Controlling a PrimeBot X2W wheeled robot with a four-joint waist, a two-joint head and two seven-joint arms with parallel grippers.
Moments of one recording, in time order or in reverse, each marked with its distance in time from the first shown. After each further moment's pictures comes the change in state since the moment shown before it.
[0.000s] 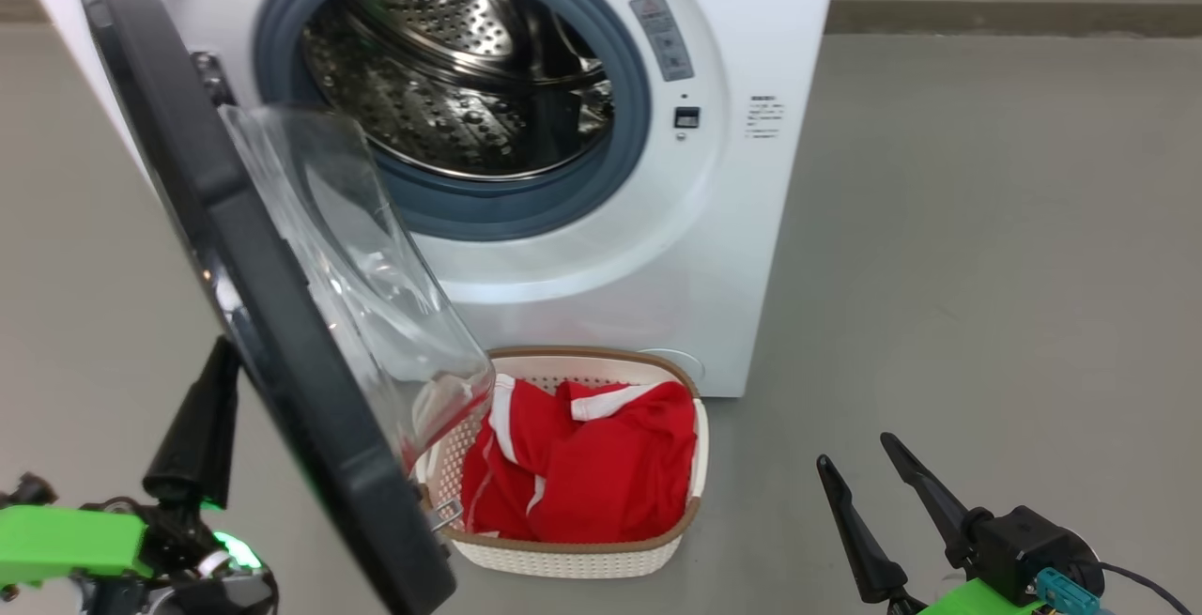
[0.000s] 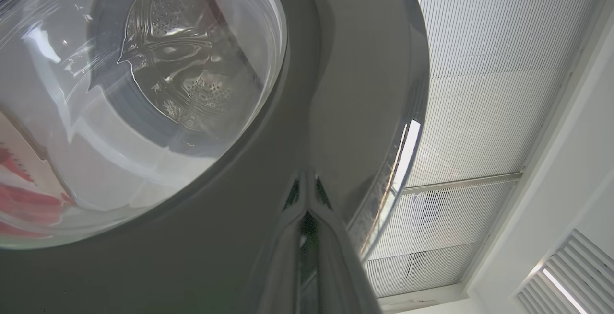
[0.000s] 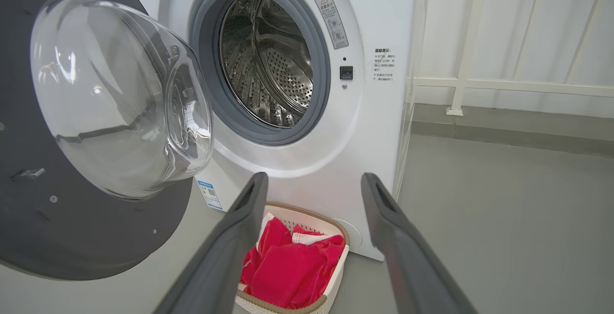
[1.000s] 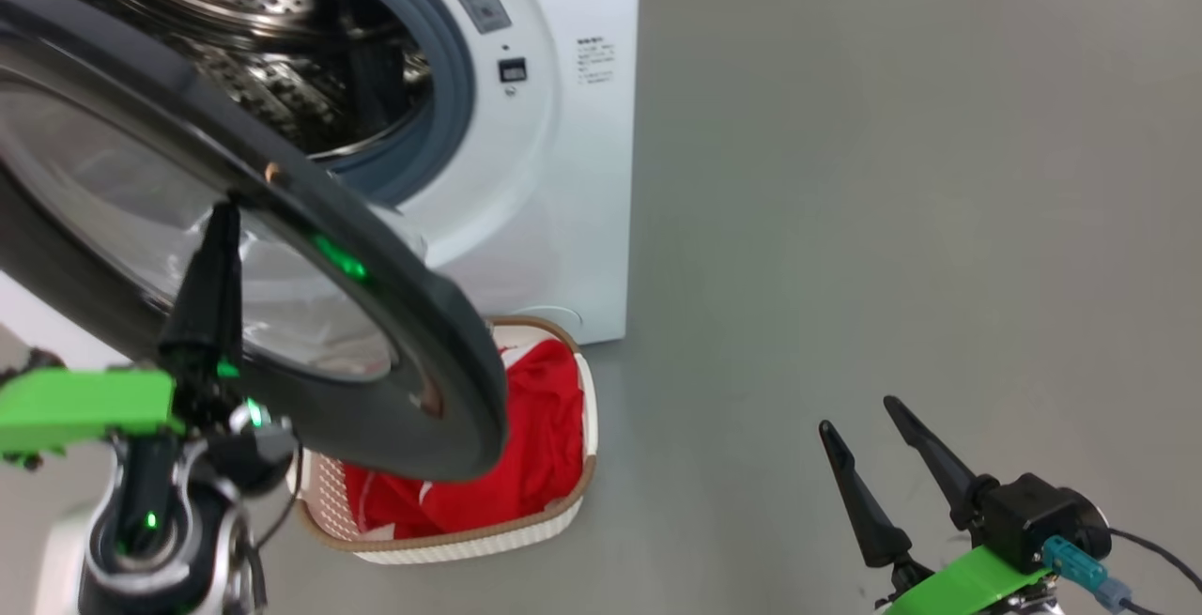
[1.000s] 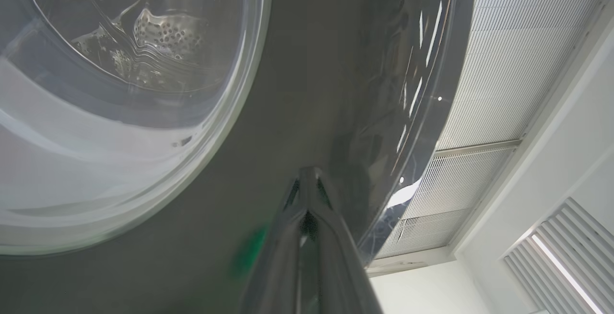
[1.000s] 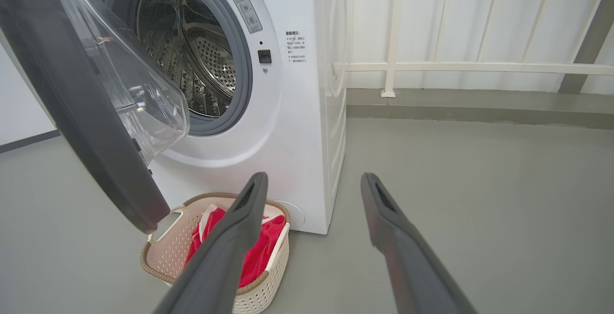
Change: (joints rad) left arm -0.264 -0.001 -0.093 0.174 0.028 -0.043 -0.156; right arm -0.055 -0.028 0.012 -0.008 0.004 0.000 0.000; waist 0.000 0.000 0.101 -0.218
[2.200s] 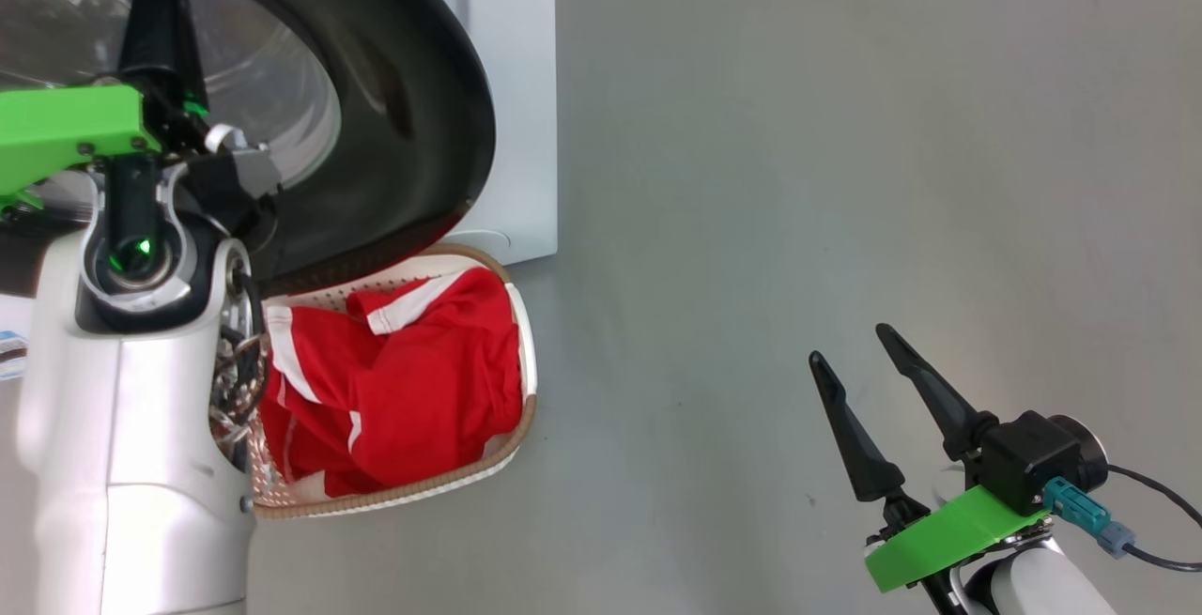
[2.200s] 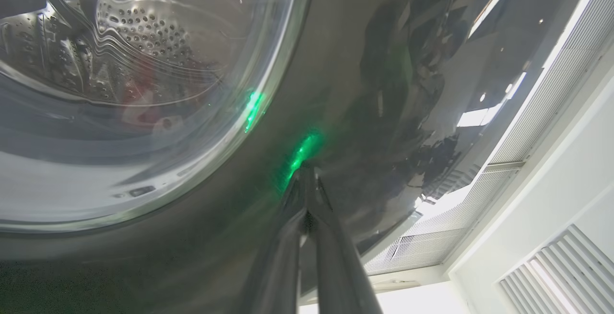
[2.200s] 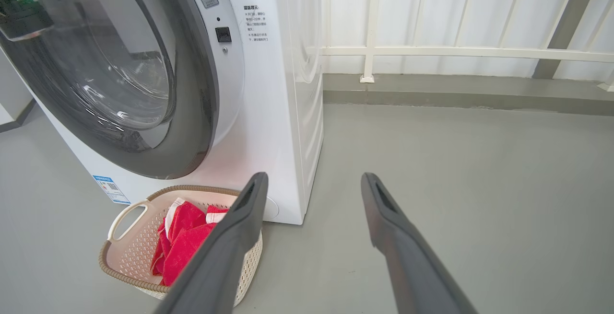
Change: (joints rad) left arm -0.541 -0.011 -0.024 0.524 0.007 -0.149 -0.106; right arm -0.109 -0.008 0.017 -0.015 0.000 0.000 0.000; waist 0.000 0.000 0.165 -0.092
